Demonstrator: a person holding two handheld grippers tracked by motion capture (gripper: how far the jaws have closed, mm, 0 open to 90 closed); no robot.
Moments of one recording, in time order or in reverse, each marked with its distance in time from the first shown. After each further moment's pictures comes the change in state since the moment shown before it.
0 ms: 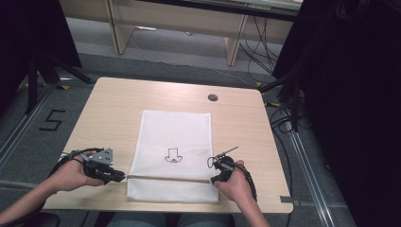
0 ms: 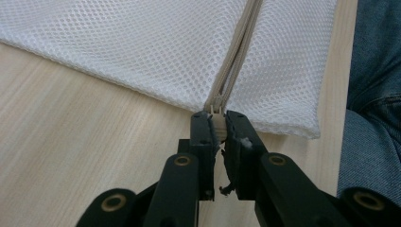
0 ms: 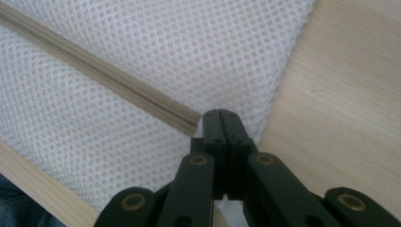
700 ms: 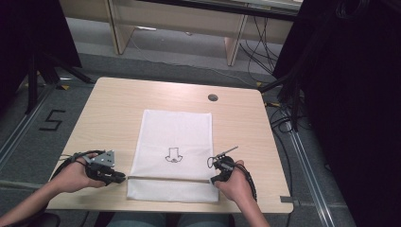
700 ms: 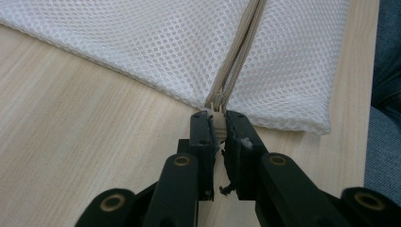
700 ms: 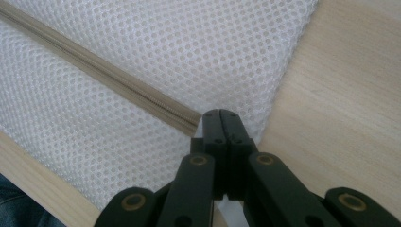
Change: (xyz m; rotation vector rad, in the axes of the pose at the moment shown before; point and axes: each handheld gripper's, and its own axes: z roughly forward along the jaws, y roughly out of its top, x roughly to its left) left arm 0.004 -0.008 0.011 0.024 0.023 0.012; right arm 0.000 0.001 -0.001 0.010 0.012 -0.015
